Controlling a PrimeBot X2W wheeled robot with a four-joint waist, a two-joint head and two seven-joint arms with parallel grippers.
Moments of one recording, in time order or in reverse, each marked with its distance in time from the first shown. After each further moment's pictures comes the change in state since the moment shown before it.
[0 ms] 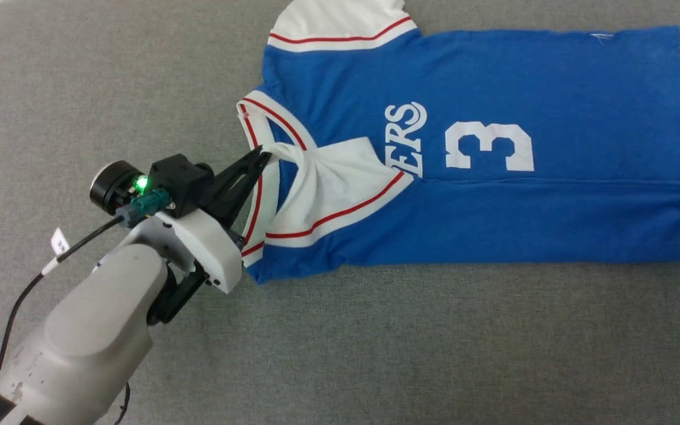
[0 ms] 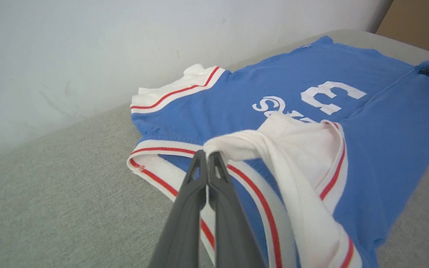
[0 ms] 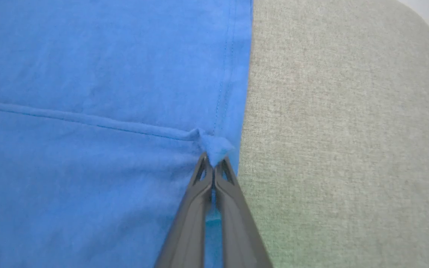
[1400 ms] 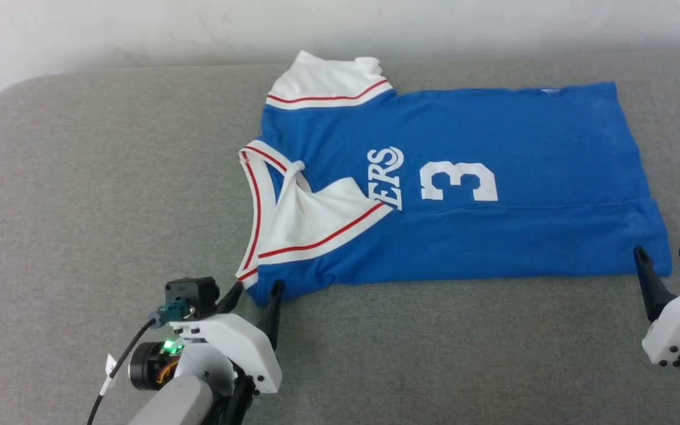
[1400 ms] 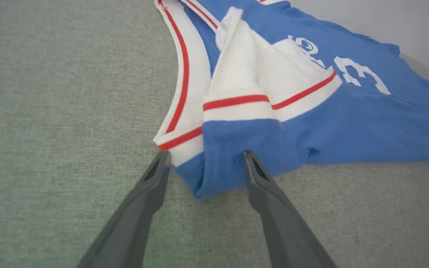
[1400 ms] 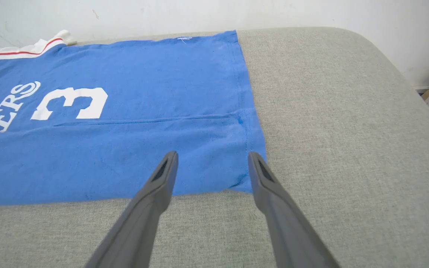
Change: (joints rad) left arm 0.444 -0.198 0.195 -0.105 -0.167 0.366 0.195; right arm 0.314 0.383 -0.324 -0.379 -0.224 0.000 0.065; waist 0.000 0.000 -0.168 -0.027
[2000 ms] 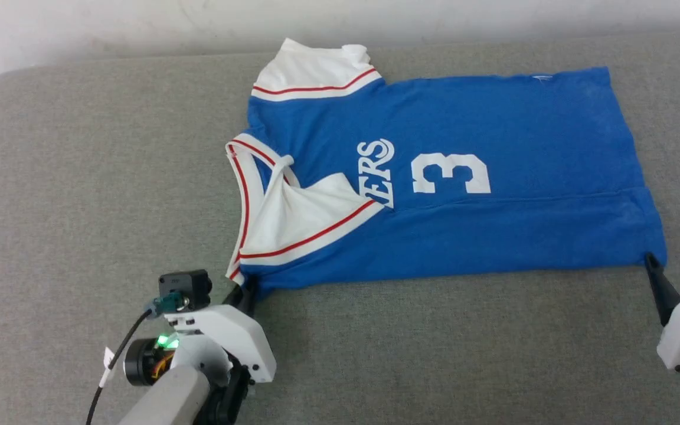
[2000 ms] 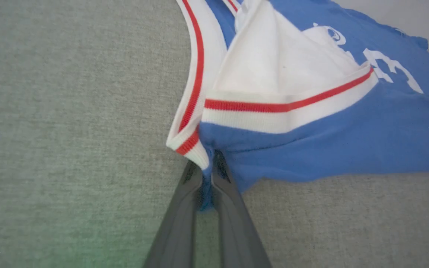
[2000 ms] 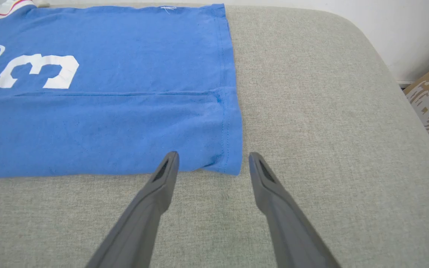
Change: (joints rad) left arm -0.040 -0.010 0.009 0.084 -0.008 0.030 0.020; right arm 0.018 -0.036 0.008 -0.062 -0.023 0.000 0.075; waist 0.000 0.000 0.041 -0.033
